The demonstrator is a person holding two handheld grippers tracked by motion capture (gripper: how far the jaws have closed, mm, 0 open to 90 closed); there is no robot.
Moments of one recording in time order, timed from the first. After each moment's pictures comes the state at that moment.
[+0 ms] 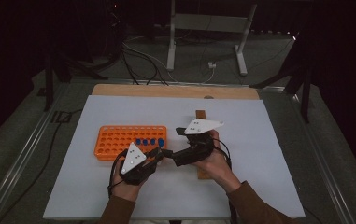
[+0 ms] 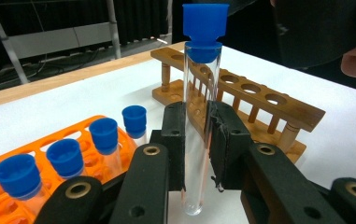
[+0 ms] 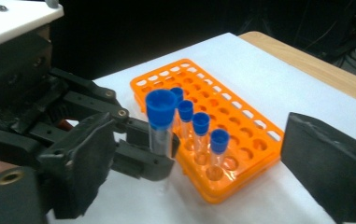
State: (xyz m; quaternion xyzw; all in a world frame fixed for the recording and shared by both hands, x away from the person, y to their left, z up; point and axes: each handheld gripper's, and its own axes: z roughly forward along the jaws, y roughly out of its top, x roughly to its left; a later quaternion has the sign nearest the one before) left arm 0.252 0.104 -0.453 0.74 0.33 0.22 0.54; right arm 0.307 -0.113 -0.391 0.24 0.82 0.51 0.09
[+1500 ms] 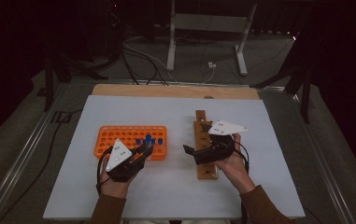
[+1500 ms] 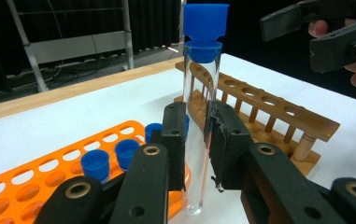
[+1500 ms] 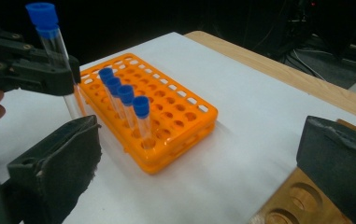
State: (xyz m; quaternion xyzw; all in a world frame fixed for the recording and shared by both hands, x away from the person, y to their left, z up) left arm 0.252 0.134 -0.440 0.73 0.35 0.24 0.54; right arm 0.310 -0.170 -0.407 0.30 0.79 0.51 0.16
